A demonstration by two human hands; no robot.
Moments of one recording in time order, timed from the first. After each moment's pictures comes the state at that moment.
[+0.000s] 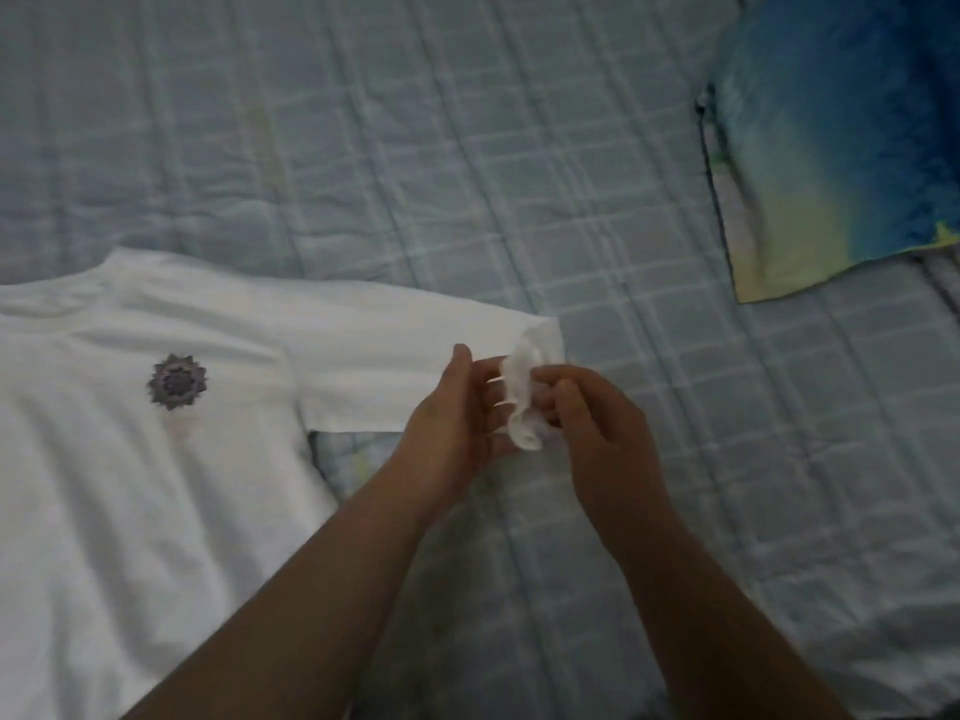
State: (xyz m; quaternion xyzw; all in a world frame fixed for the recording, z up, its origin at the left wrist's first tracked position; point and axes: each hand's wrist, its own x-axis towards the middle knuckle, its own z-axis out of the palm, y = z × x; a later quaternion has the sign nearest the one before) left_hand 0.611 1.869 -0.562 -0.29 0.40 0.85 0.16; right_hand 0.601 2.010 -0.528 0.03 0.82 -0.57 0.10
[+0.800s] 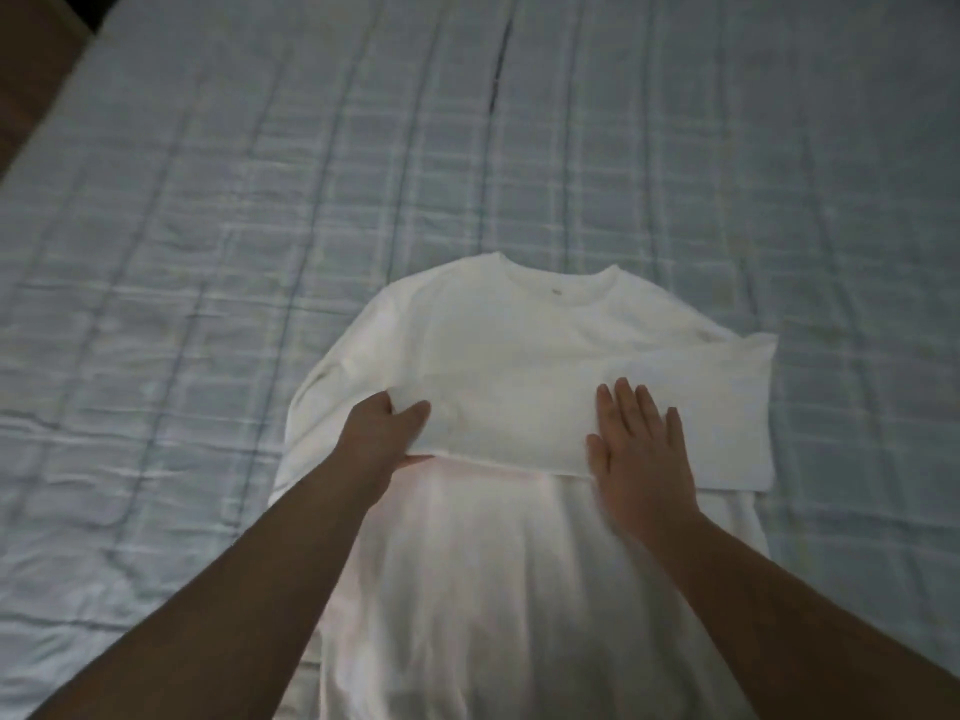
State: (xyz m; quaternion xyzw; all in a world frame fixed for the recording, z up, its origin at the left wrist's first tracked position) left_hand 0.881 1.373 -0.599 -0.53 0.53 0.66 -0.04; right_hand 0.723 1.626 -0.635 -0.34 0.93 0.03 0.14
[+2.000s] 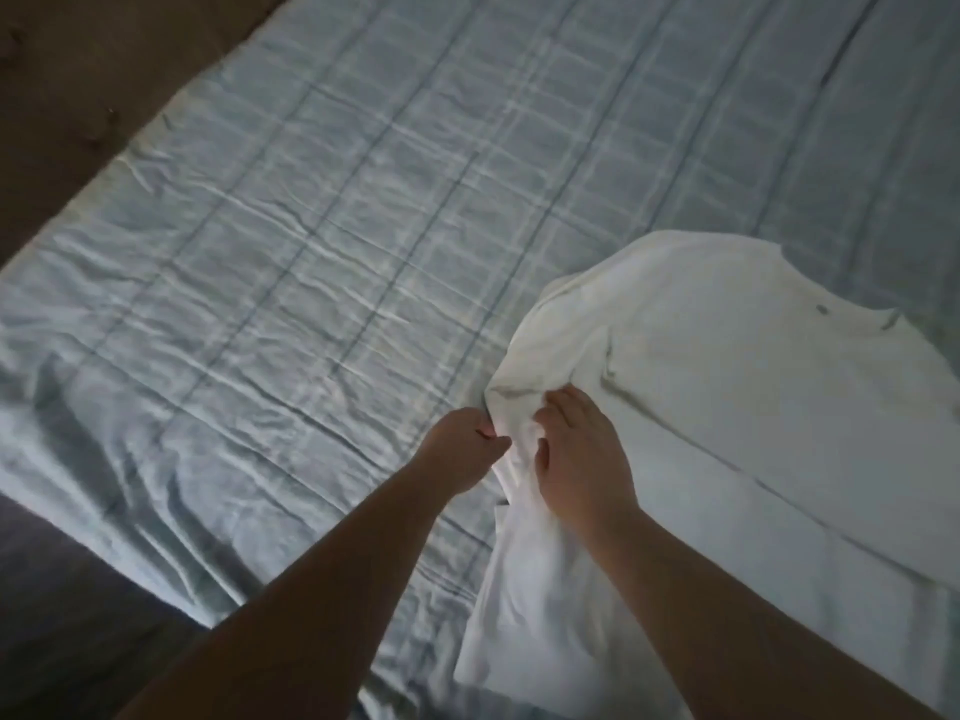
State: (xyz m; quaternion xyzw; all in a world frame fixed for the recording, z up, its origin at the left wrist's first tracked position) left_hand 1.075 1.351 -0.628 -0.57 0.61 0.55 0.09; right_hand 0.937 1.455 -0.626 -0.59 0.79 -0.07 0.15
